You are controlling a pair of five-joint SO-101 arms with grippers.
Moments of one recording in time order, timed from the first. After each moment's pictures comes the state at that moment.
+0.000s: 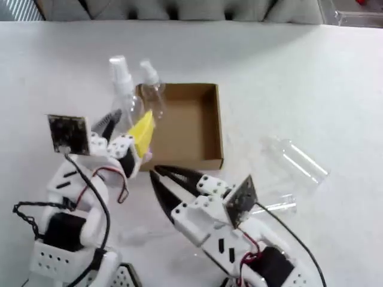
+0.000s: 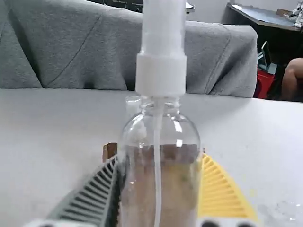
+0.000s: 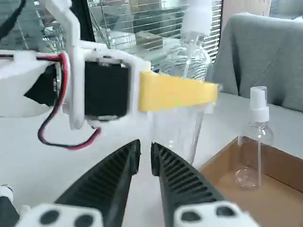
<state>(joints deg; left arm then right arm) 9.1 -76.4 62.4 39.4 12.7 -51.3 -101.8 79.5 34.9 -4.3</state>
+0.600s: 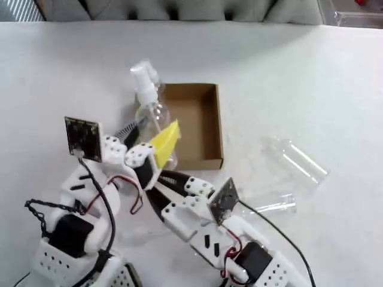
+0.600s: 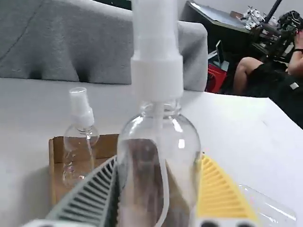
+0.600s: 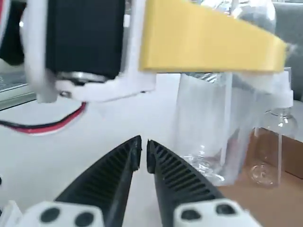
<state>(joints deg) 20.2 -76.6 61.4 40.8 19.1 -51.2 -102.6 96.4 16.4 -4.3</state>
